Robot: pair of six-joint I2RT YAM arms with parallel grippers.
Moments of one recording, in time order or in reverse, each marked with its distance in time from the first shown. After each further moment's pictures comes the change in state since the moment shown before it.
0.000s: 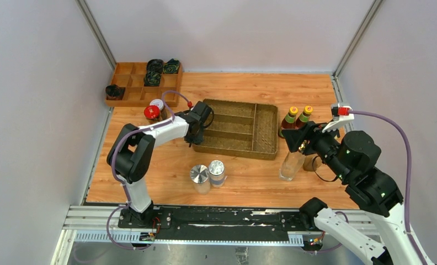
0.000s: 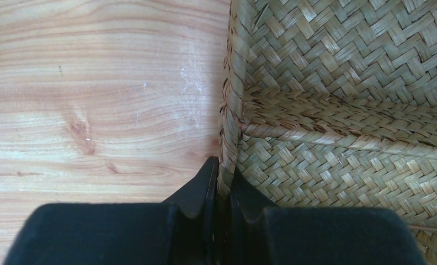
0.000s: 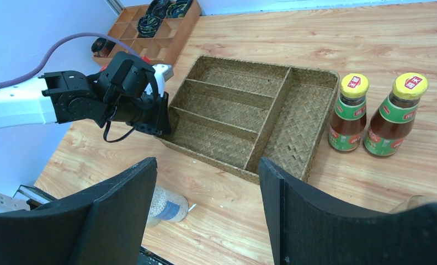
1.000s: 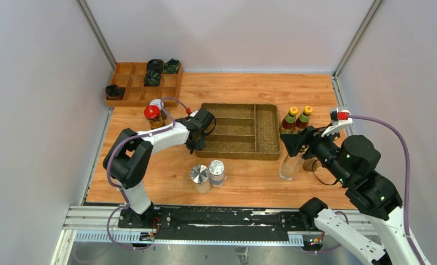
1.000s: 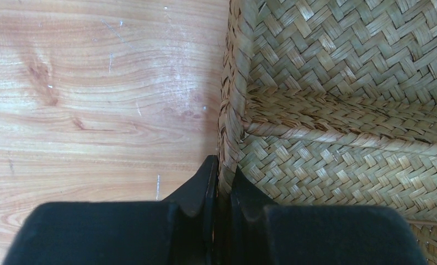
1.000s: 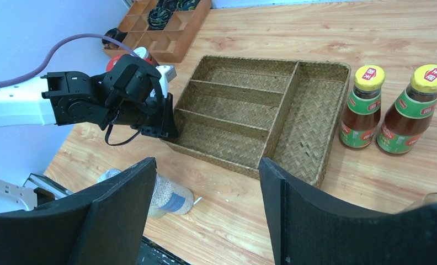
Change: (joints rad) left arm -0.061 -0.064 -0.088 0.011 0.007 -0.167; right arm 0.000 -0.037 -0.045 0.008 -0.045 0.009
